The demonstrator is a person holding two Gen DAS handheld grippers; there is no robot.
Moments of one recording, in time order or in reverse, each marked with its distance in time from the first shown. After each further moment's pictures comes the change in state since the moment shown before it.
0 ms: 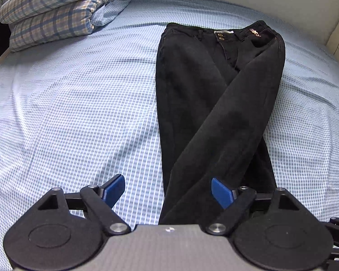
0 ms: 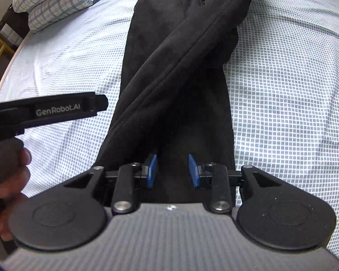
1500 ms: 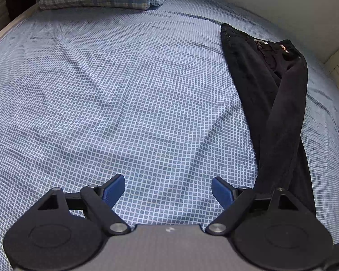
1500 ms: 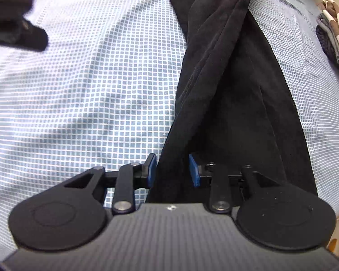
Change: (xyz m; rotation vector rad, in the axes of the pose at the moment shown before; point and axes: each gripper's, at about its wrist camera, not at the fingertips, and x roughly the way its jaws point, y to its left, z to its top) left arm -0.088 0.265 -0.058 -0.114 0.042 -0.153; right arm 0.042 0.267 -0.126 0.160 0.187 -0.474
